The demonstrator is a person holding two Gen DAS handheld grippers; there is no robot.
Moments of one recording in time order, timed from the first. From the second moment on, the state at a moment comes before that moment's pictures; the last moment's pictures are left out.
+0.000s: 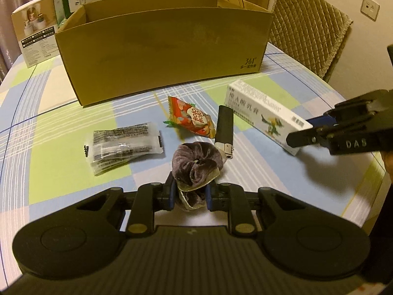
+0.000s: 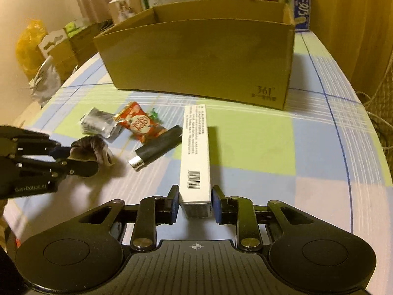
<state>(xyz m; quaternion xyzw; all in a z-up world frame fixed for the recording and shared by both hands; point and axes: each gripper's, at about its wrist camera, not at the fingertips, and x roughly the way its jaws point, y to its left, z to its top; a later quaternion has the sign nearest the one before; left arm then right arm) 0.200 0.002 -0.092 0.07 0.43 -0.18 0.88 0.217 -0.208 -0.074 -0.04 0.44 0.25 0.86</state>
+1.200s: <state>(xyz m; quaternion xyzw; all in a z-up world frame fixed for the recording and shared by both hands) 0.207 -0.003 -0.063 0.05 0.41 -0.15 0.90 0.223 -0.175 -0.049 -0.07 0.40 0.23 0.88</state>
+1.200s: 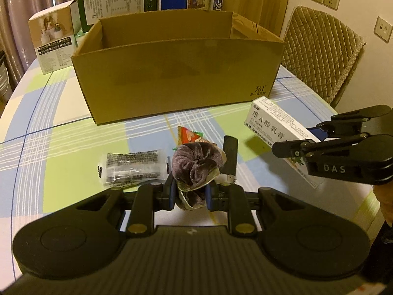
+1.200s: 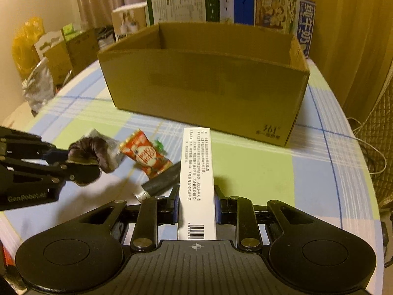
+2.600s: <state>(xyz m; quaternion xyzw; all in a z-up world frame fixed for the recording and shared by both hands) 0.247 -0.011 0.042 0.03 0.31 -0.11 0.94 0.240 -0.166 0.043 -0.04 0.30 0.20 0.93</state>
